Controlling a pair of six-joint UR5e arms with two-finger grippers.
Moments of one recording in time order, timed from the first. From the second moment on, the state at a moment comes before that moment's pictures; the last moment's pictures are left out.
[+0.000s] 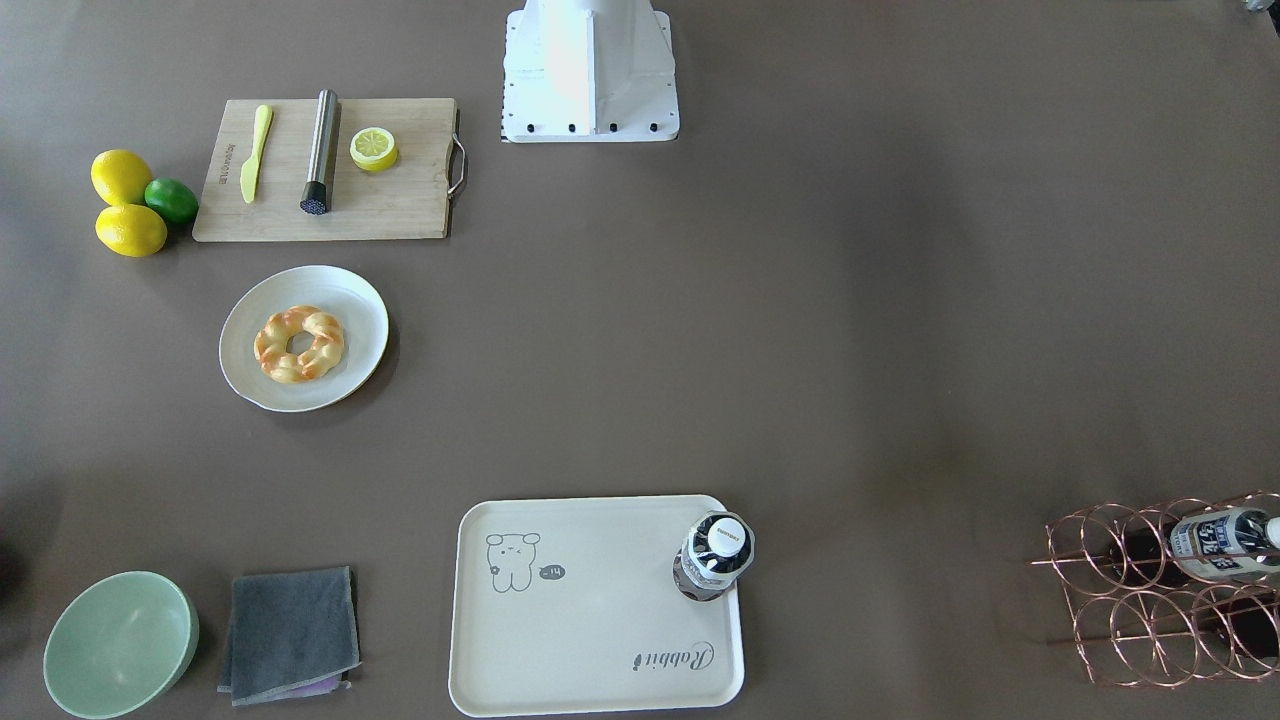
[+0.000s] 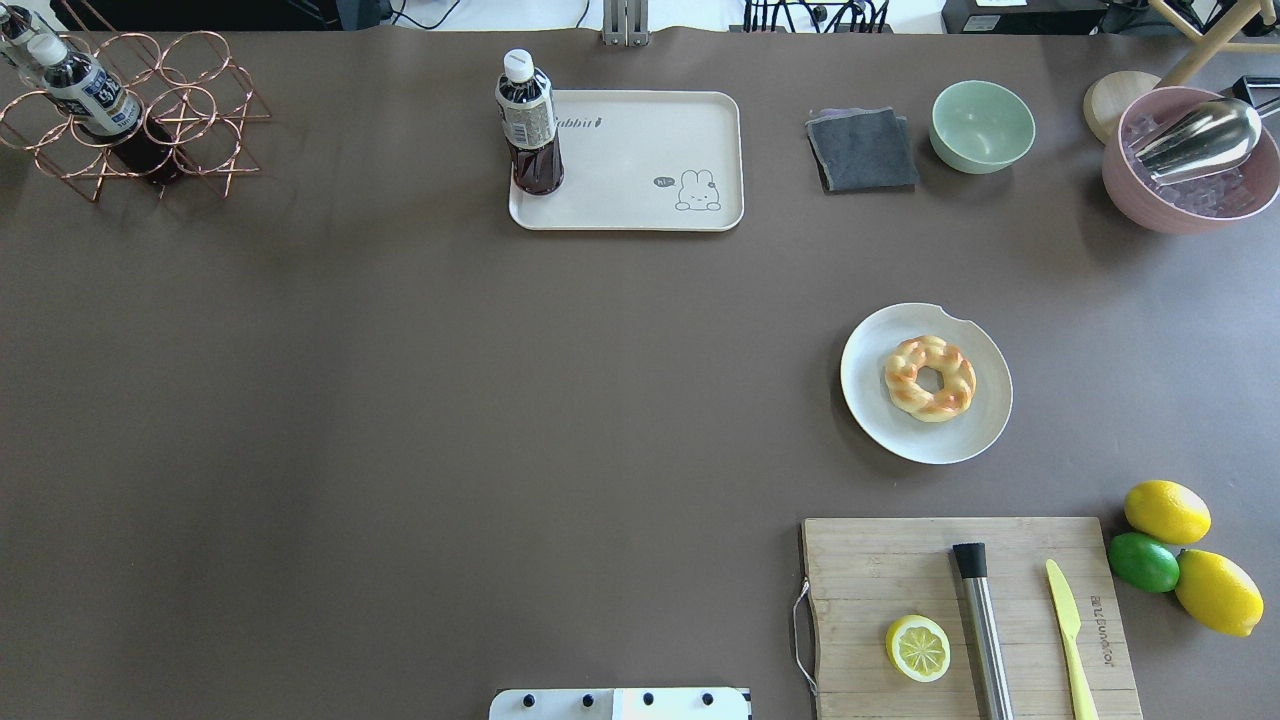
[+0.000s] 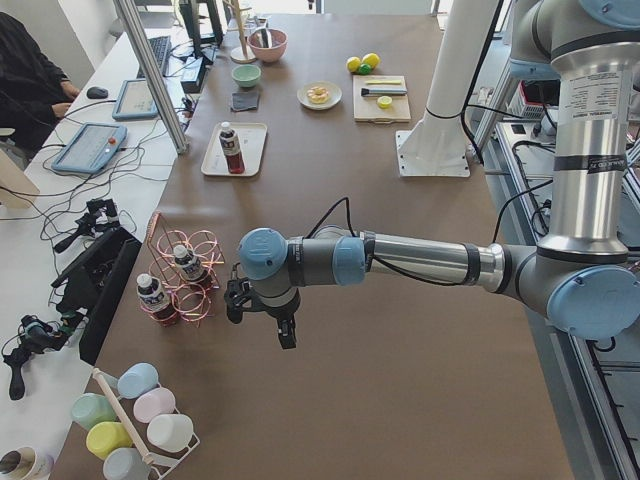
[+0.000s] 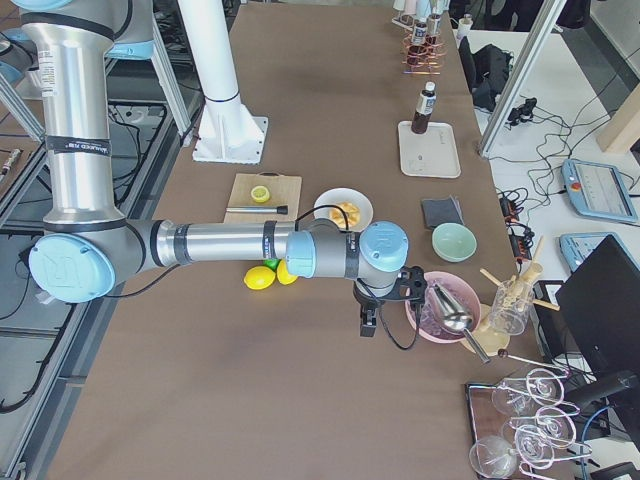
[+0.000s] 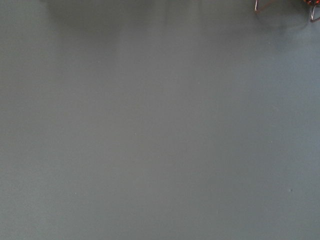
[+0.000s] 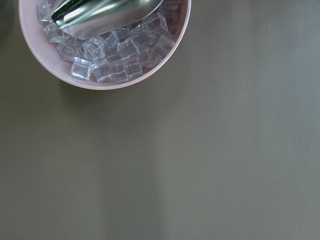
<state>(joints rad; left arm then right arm) -1.58 -1.54 -1.70 -1.40 -2.41 -0.10 1.57 -1.56 1.64 -1.62 2.41 0.06</state>
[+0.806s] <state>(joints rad) -1.58 -1.53 -1.70 -1.40 -2.41 -0.10 1.45 -1.55 1.79 -1.62 2.33 0.19</state>
